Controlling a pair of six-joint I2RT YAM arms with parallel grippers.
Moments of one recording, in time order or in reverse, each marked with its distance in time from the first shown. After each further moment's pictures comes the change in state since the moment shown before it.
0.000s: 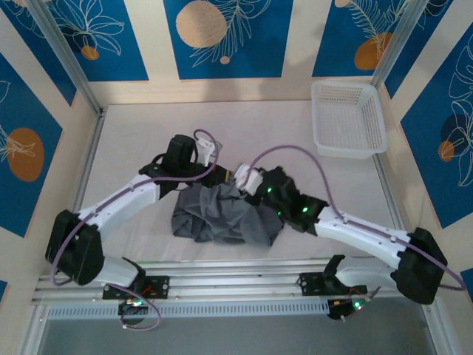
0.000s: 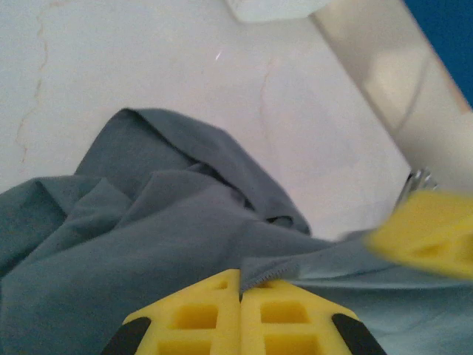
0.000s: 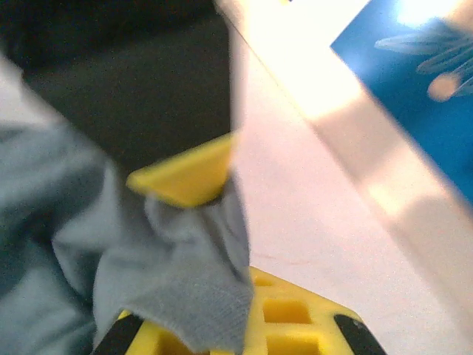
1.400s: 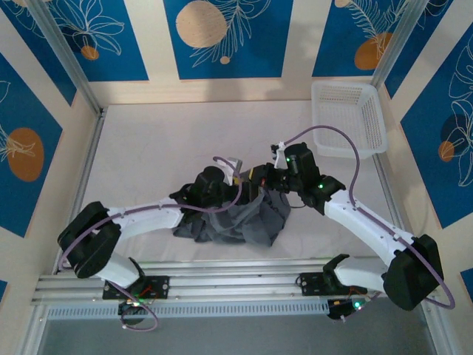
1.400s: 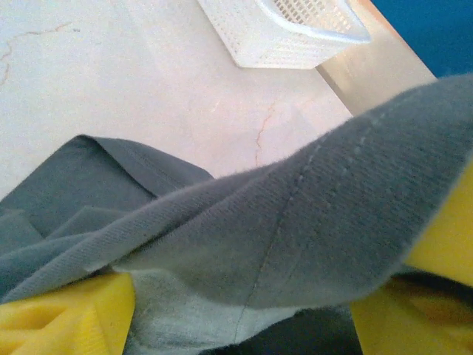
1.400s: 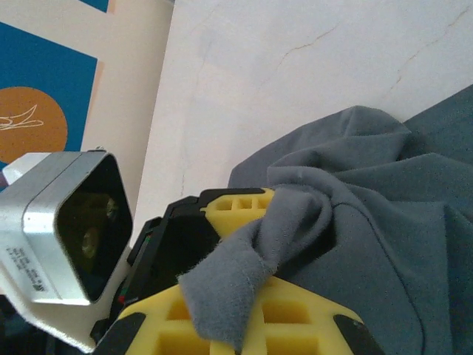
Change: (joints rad) left arm -0.328 0.049 -0.217 0.538 -0.475 -0.261; right arm -0.273 0.041 0.106 -0.237 -0.490 1.139
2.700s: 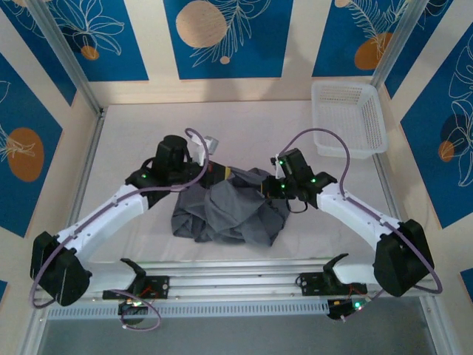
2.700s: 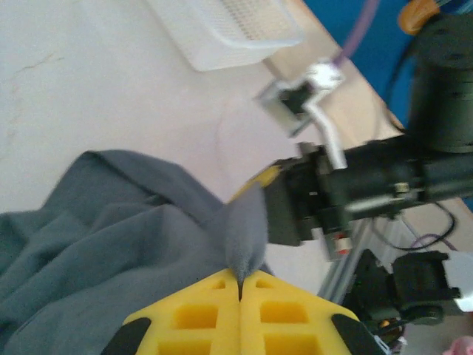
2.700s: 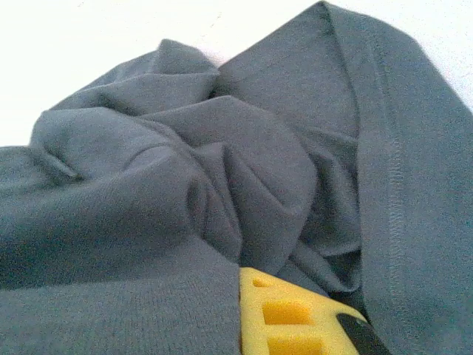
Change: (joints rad) left arm 0.312 -0.246 0.212 -0.559 0.467 0.176; right arm -0.051 0.096 -0.003 -0.245 0.148 -0.298
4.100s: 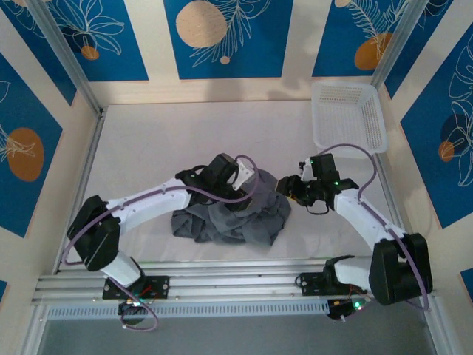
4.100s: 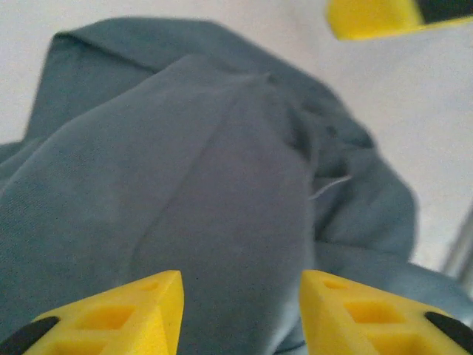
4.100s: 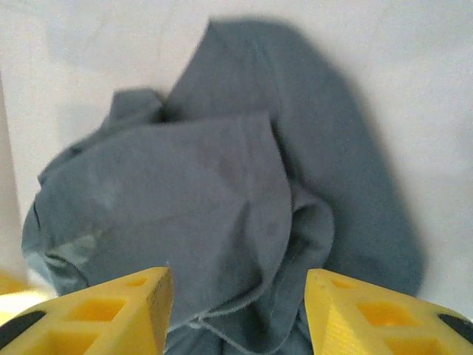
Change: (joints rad) left arm -0.293 0.316 0.121 -0.201 -0.392 0.278; right arm -0.302 -0.024 -0.154 0.024 -0.319 0.124
